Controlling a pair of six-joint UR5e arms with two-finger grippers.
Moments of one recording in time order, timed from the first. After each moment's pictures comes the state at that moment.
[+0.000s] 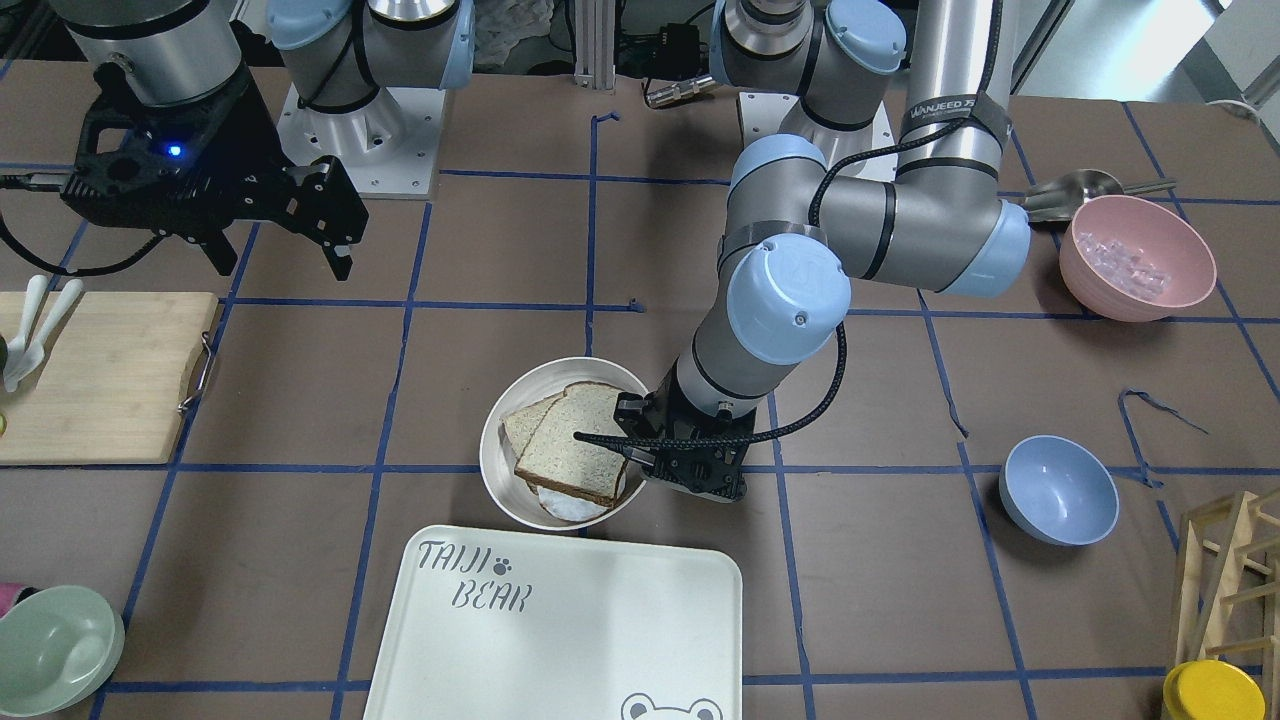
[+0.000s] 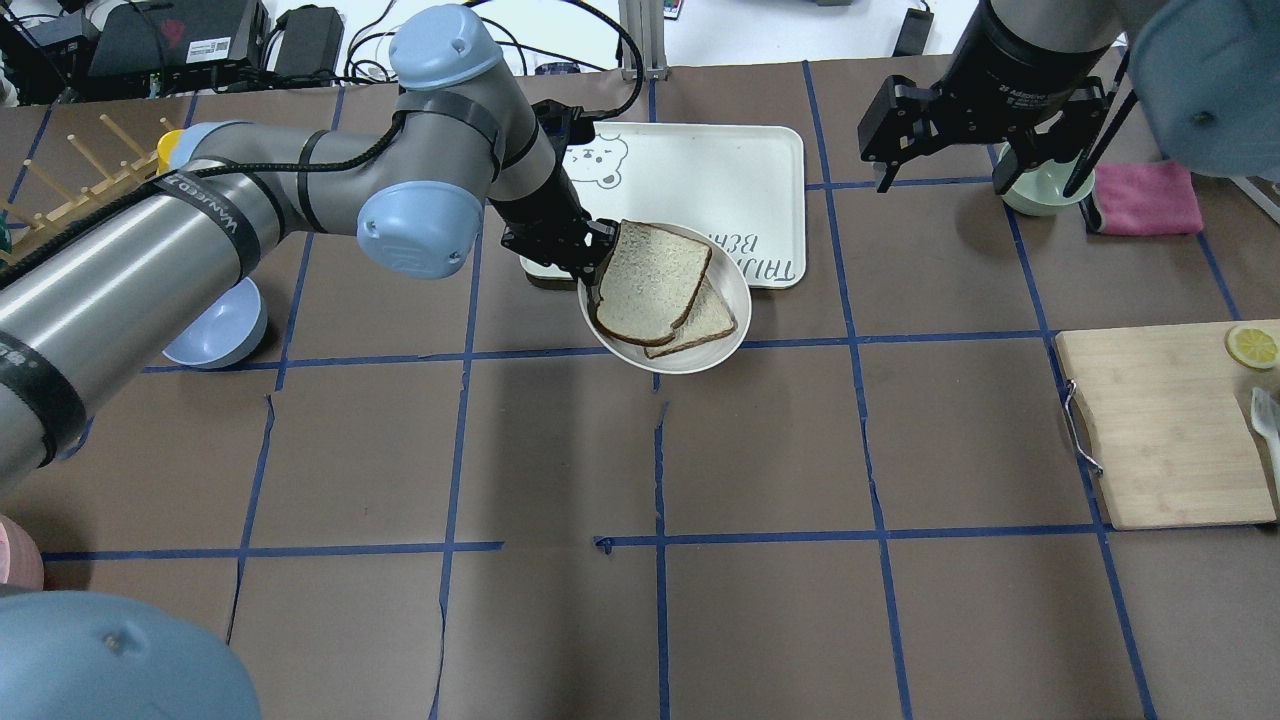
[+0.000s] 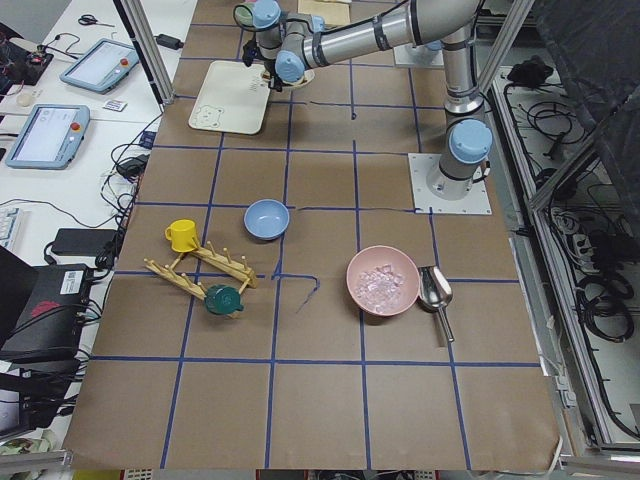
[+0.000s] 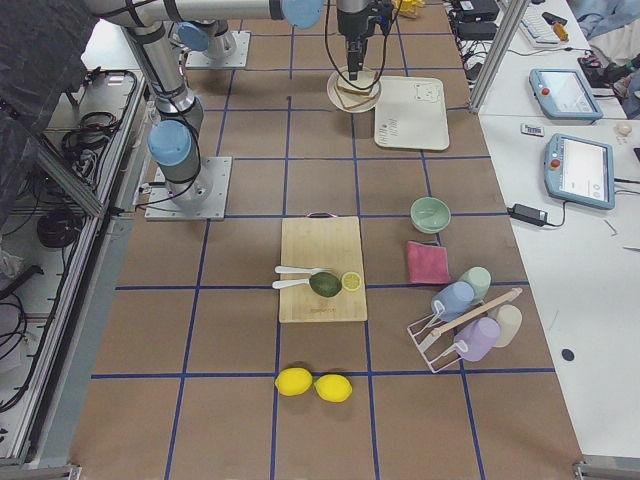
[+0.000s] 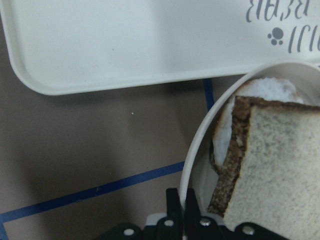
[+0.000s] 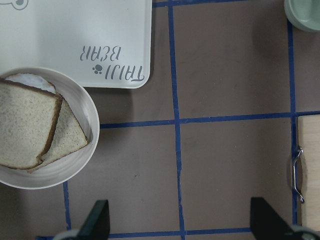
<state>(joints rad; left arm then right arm) -1.75 -2.00 -1.56 -1.15 1.35 0.03 1.57 -1.56 1.54 -1.65 -1.55 0.05</state>
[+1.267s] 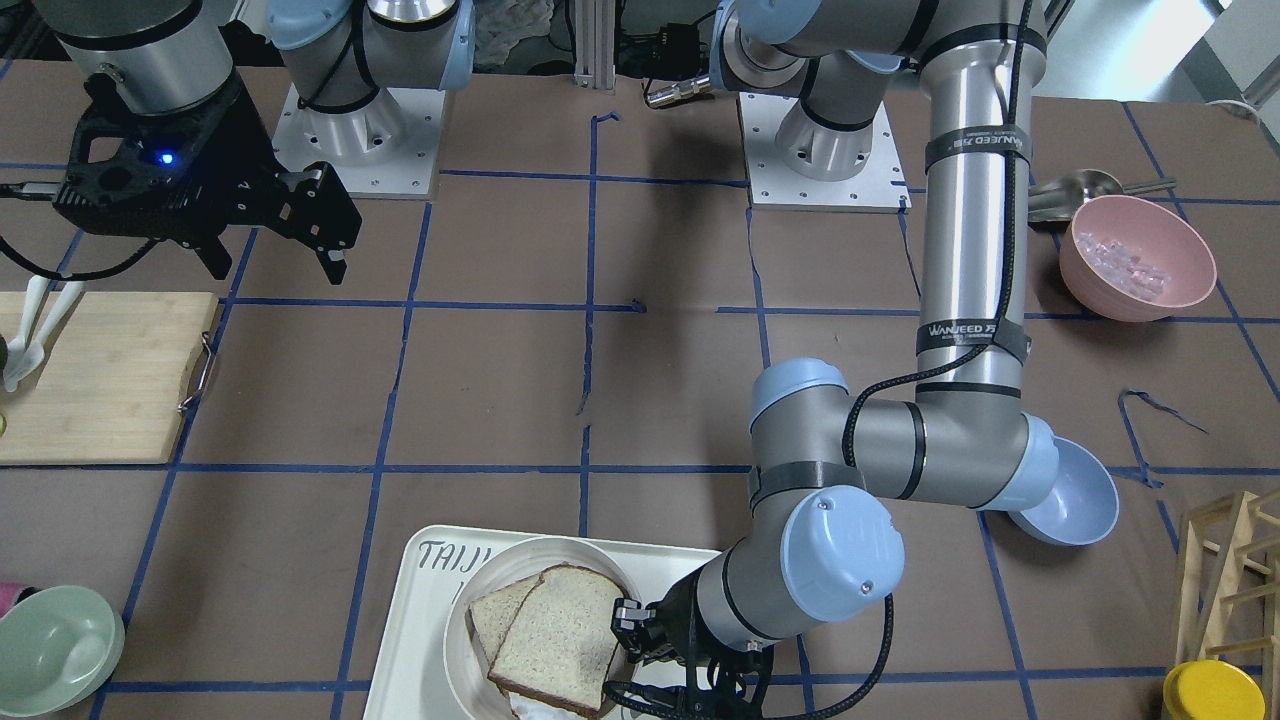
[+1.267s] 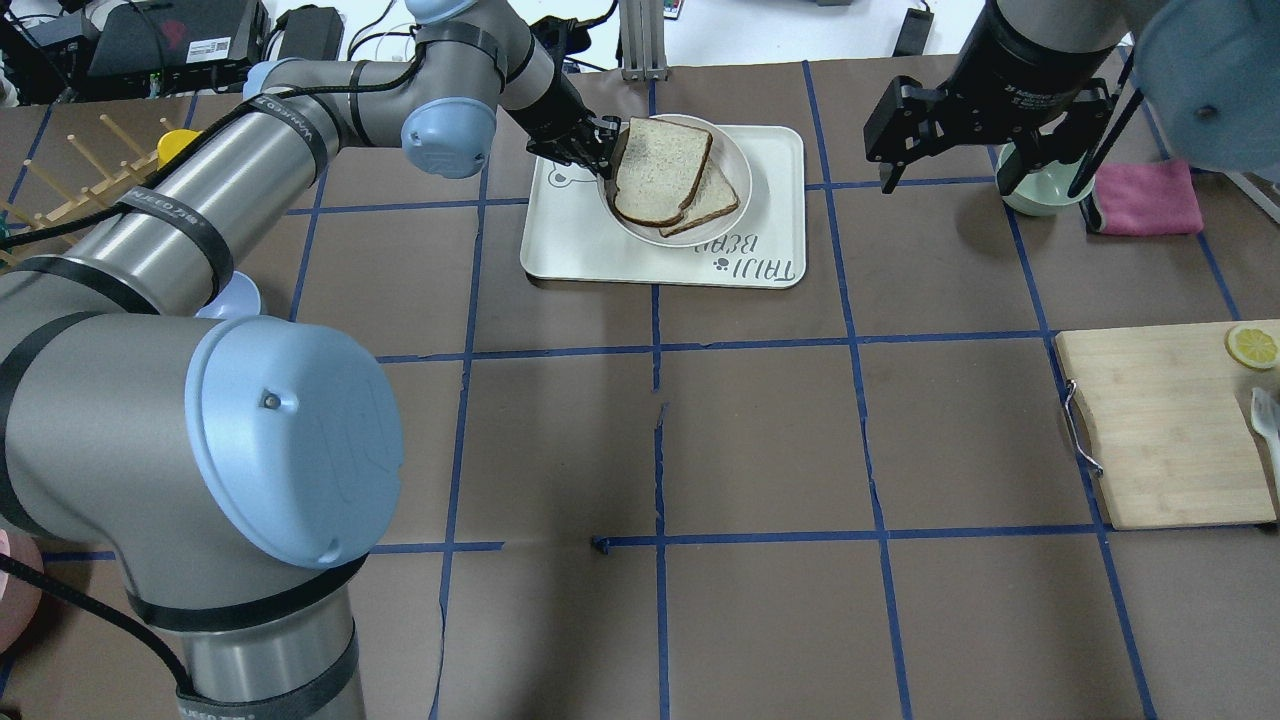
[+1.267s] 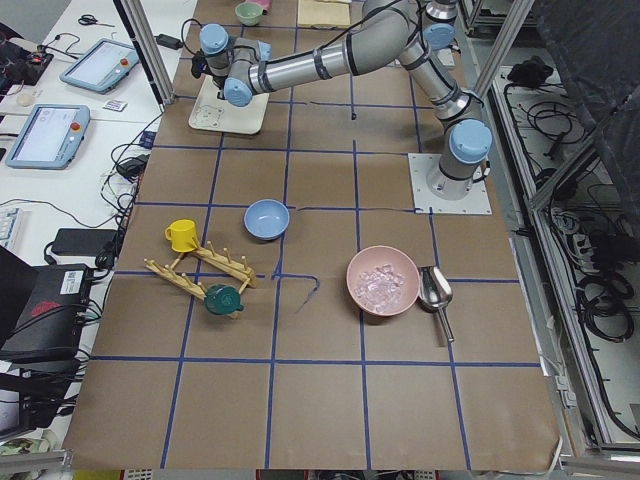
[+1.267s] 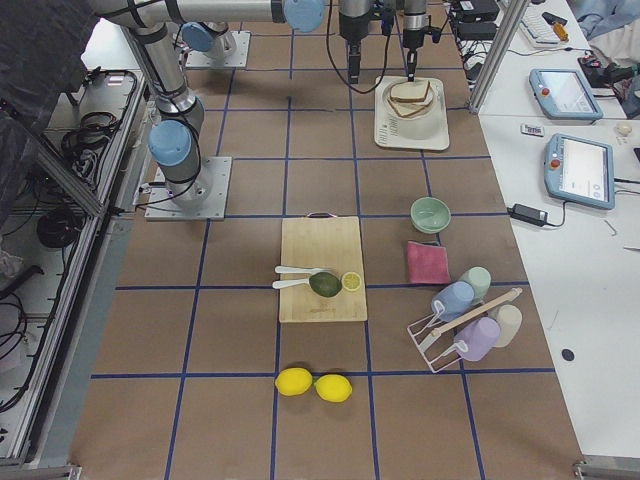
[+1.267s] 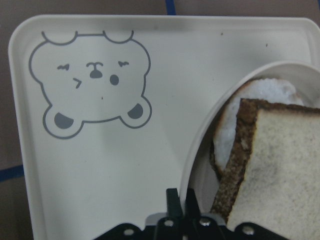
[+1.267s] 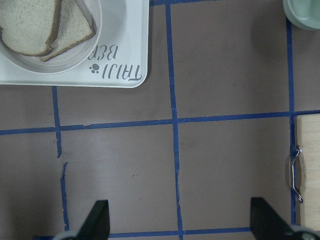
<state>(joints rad) -1.68 -2.38 -1.15 -1.05 1.20 0.06 1.56 -1.56 1.54 -1.64 -1.54 0.04</state>
